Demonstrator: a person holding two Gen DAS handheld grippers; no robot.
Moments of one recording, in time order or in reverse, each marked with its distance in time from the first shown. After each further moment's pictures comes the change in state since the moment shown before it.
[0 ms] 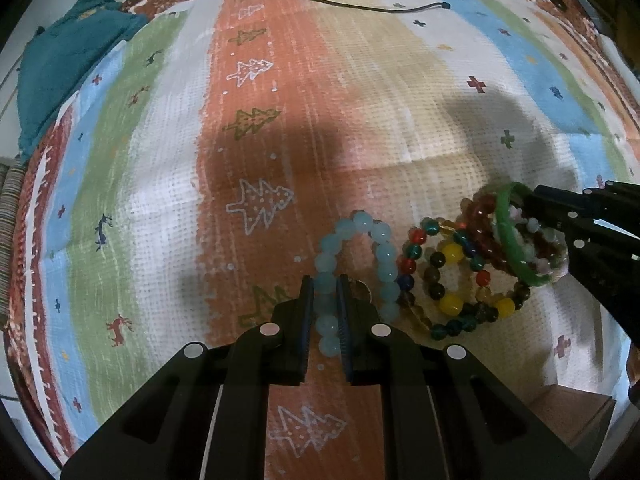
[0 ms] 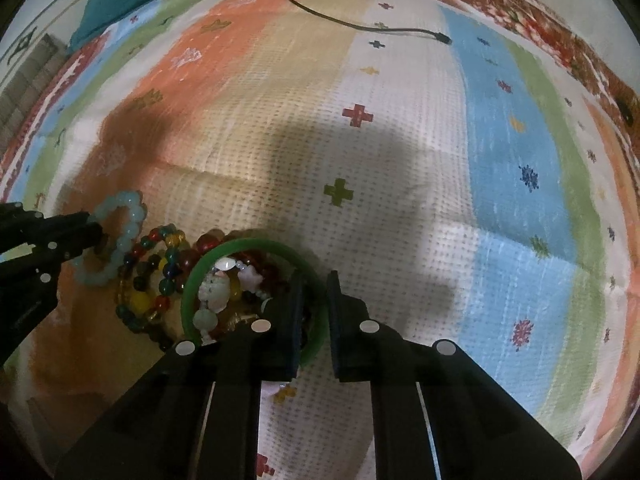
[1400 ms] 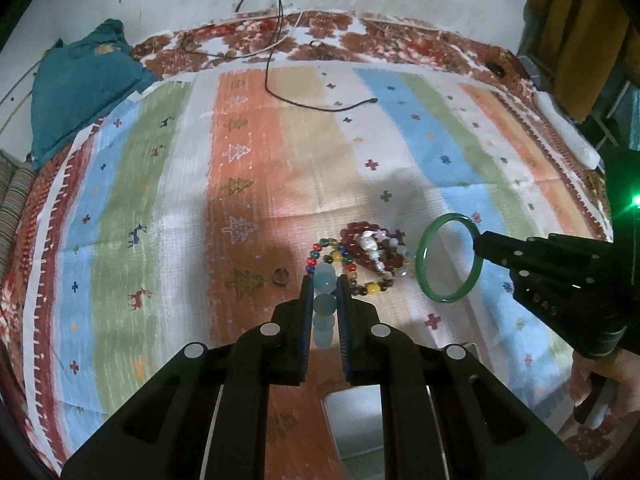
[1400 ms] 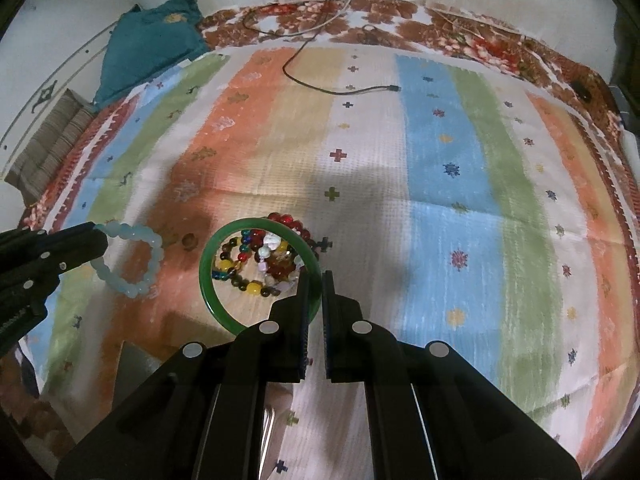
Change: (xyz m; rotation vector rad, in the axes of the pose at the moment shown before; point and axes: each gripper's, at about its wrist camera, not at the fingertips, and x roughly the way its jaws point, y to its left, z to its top) left arm -0.139 -0.017 -0.052 -0.035 -0.262 -0.166; right arm -0.123 -0.003 -0.056 0.136 -0.166 0.035
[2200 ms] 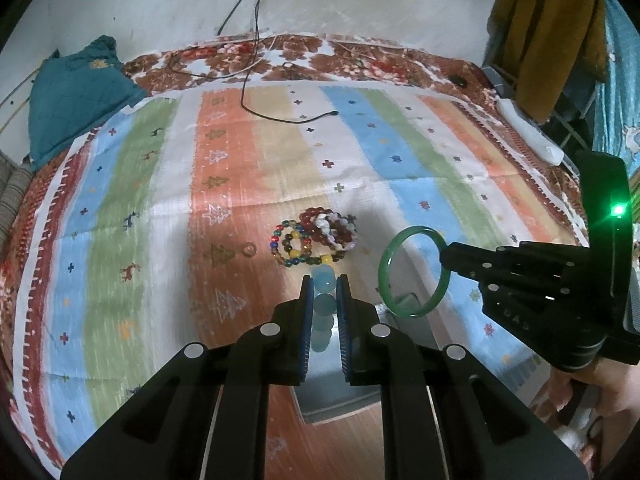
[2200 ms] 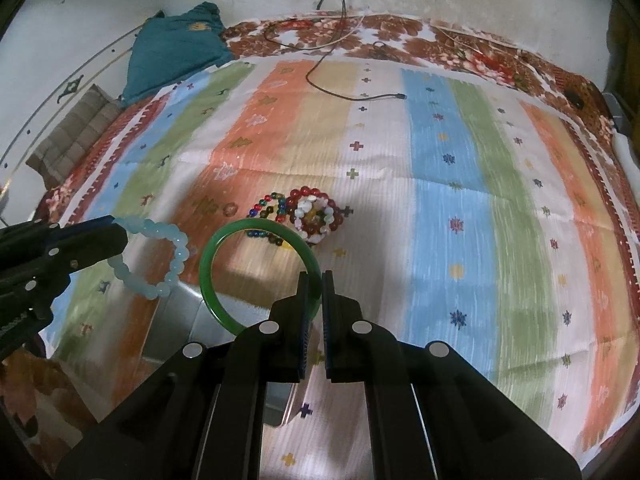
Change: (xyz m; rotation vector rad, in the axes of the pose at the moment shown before) left arm -0.054 -0.024 -0.053 0.027 -0.088 -0.079; right arm -0.051 0.022 -0.055 -0.030 -0.058 0.024
